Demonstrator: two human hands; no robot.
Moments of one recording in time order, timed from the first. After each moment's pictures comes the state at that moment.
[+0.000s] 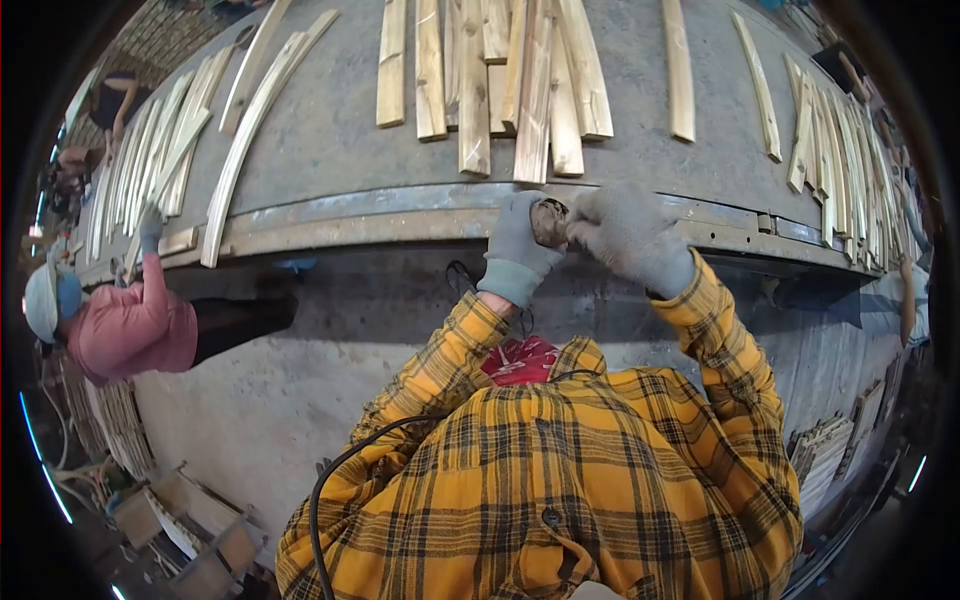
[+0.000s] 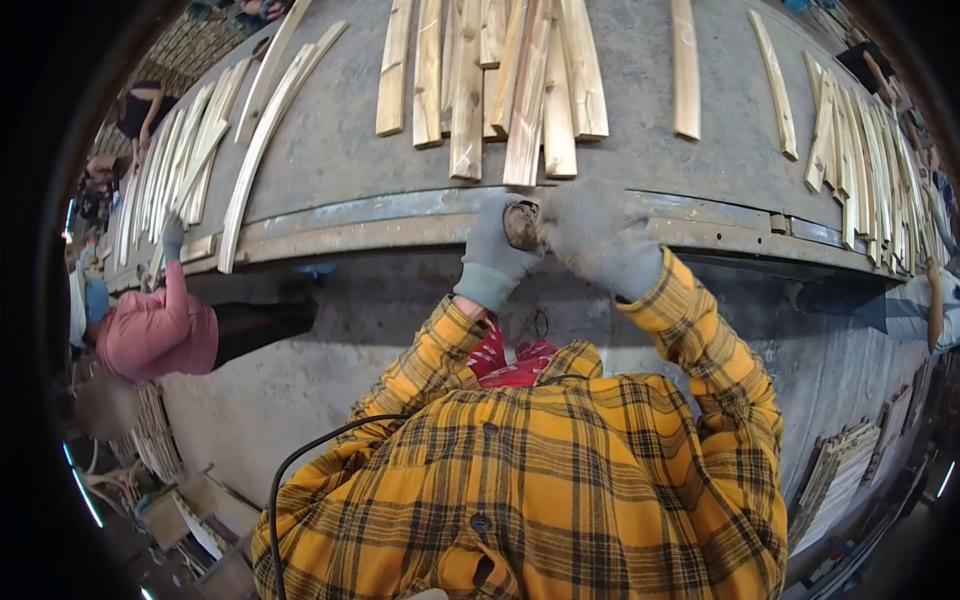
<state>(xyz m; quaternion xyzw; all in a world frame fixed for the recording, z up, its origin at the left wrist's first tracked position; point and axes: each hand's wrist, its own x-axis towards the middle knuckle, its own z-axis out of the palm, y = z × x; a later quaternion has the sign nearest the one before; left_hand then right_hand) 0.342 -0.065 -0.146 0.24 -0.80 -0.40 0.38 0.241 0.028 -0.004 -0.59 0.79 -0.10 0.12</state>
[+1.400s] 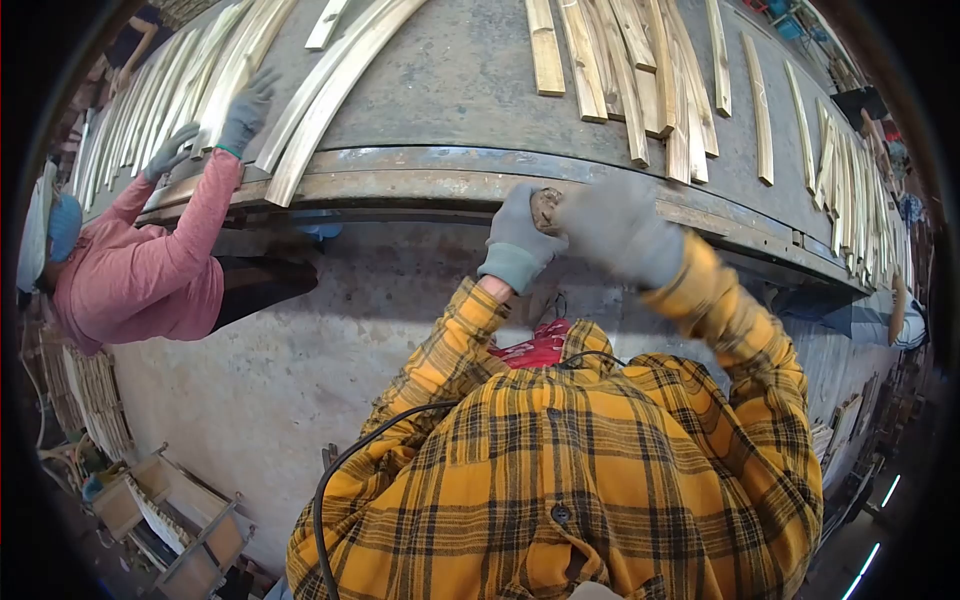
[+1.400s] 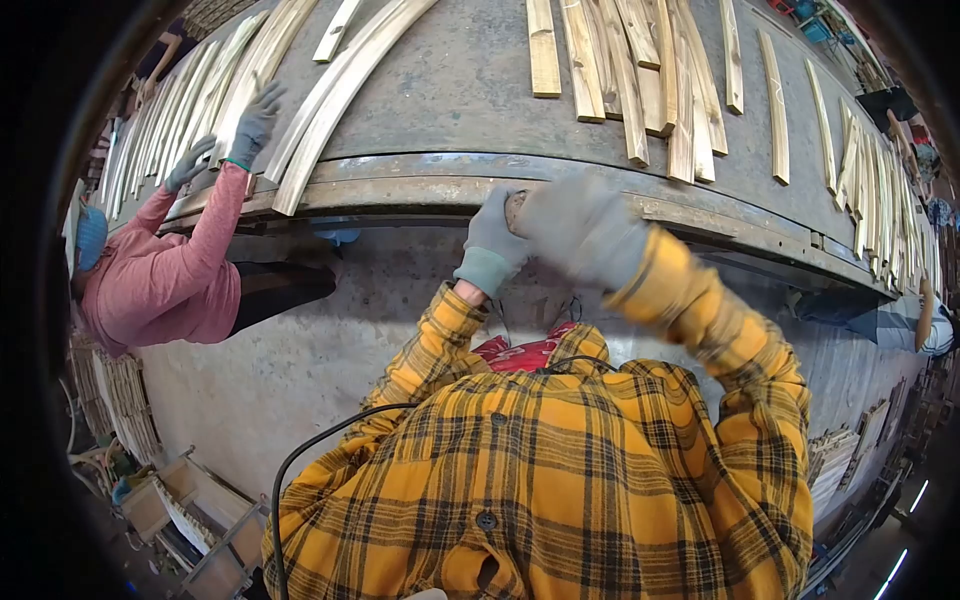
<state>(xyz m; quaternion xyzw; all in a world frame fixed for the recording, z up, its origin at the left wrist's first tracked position) 0.550 -0.217 -0.199 0.31 -0.75 -0.49 0.31 0.477 -0.139 -0.051 -0.73 0.66 0.15 -0.07</state>
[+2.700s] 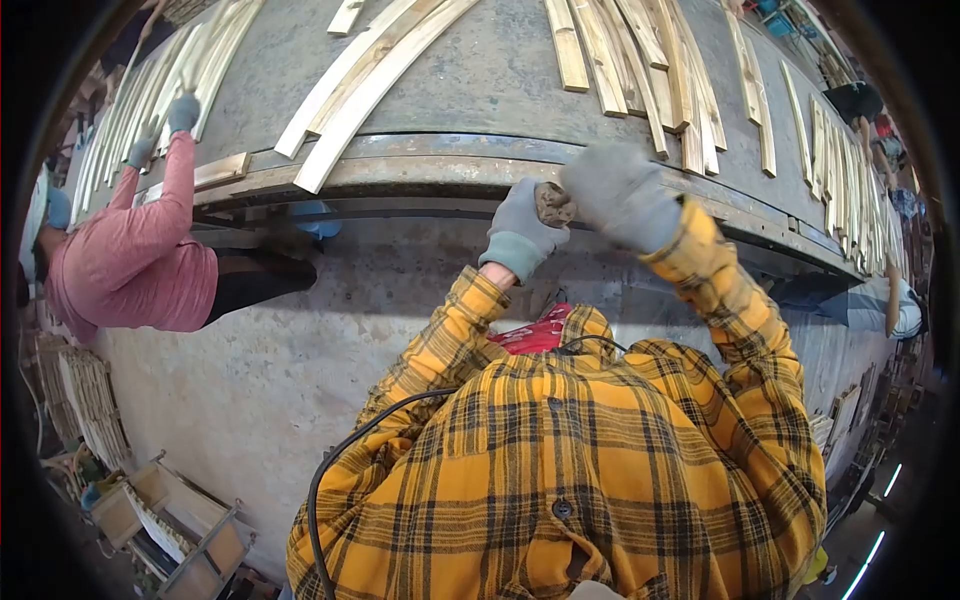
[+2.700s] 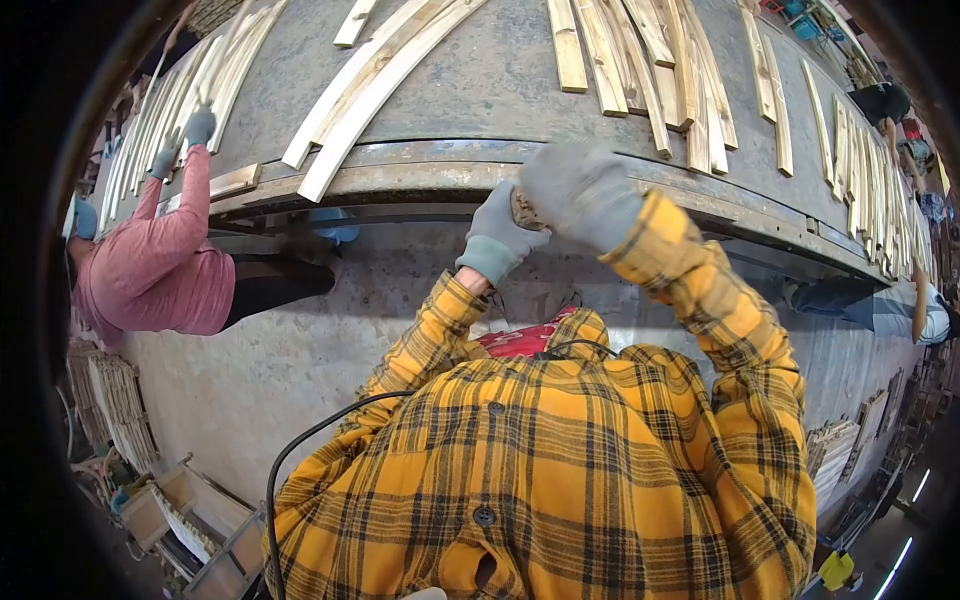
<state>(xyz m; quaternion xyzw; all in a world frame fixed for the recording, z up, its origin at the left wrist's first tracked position) 0.568 -0.223 -0.233 0.30 -0.76 -0.54 0.22 0.497 -0.161 -0.042 -0.69 0.70 0.14 0.08</state>
